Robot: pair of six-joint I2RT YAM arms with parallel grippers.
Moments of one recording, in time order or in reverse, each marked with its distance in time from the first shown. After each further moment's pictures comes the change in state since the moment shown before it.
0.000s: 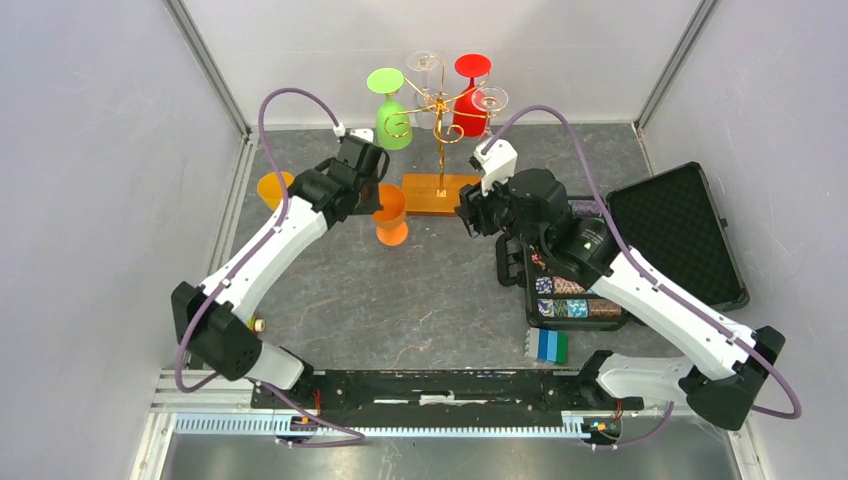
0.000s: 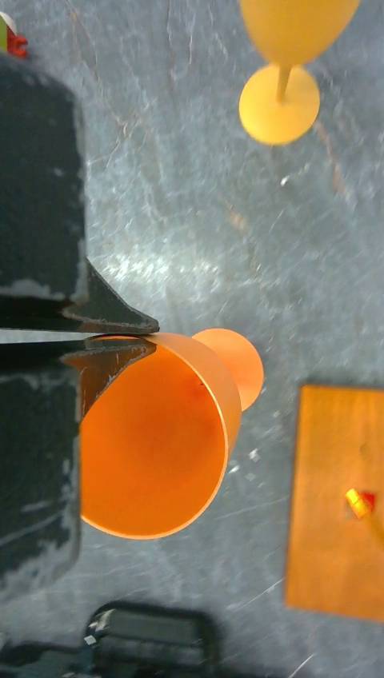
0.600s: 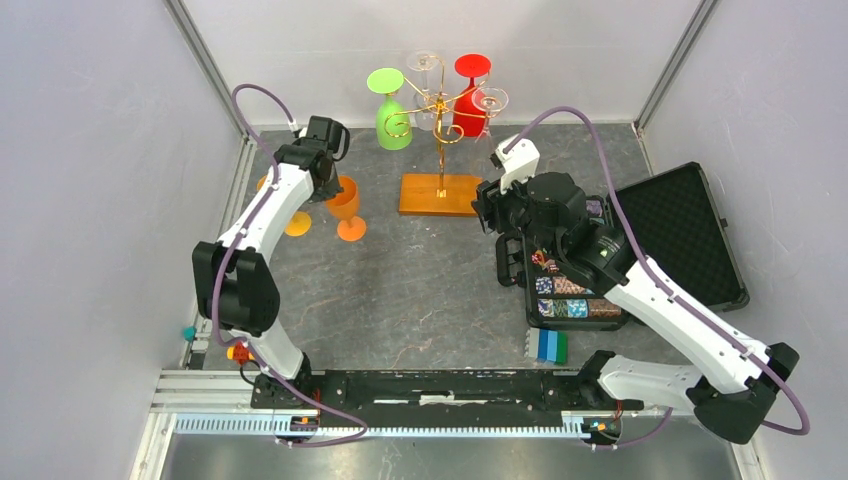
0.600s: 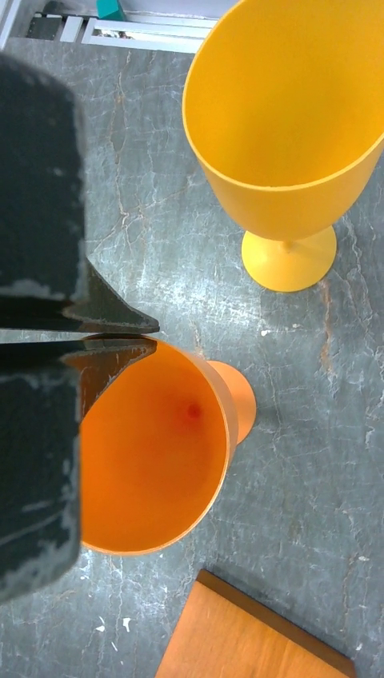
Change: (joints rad) left arm 0.317 0.251 0.119 -0.049 -0.076 0.010; right arm -0.037 -0.080 -0.047 0.008 0.068 -0.001
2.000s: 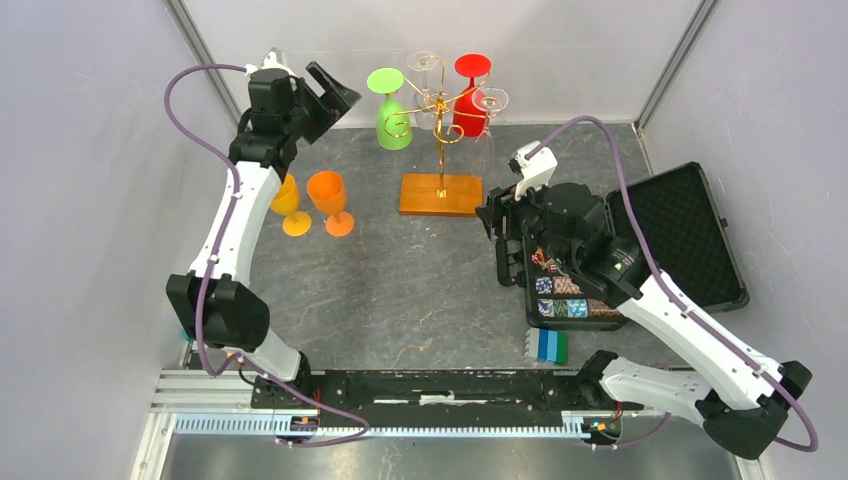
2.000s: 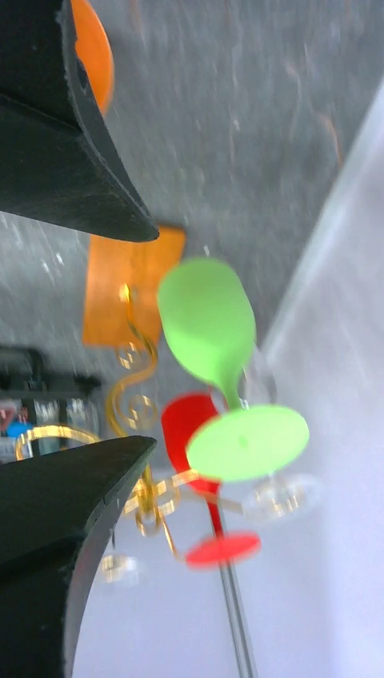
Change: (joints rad) left arm 0.113 -0.107 0.158 0.412 0.534 -0.284; right arm -0.022 -0.089 -0.071 0.027 -0.028 0.062
